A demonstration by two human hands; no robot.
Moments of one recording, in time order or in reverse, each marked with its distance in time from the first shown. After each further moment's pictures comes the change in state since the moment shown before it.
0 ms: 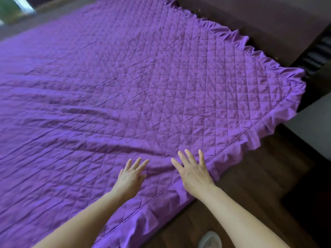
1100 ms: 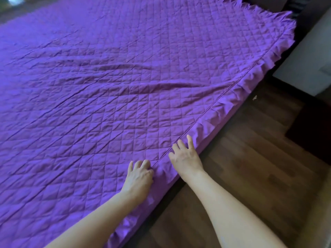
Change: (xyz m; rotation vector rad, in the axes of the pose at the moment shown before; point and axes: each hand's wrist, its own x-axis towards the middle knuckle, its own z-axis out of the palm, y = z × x) left_hand -0.262 -0.178 0.090 0.255 0.118 0.314; right_hand -0.088 -0.340 0.120 -0.322 0.104 0.151
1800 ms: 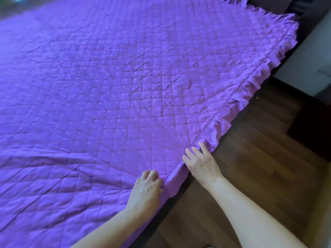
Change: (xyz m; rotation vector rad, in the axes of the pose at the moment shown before) left_hand -0.061 -0.031 0.047 -0.166 0.188 0.114; right_hand -0.024 -0.035 0.030 -0.019 0.268 -0.010
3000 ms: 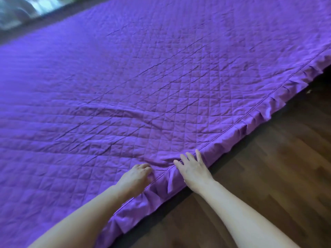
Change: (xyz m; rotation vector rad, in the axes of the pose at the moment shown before) left_hand -0.220 -0.117 -0.061 -0.019 -0.366 -0.215; right_hand -0.042 -0.236 -0.101 0.306 -0.274 -0.188
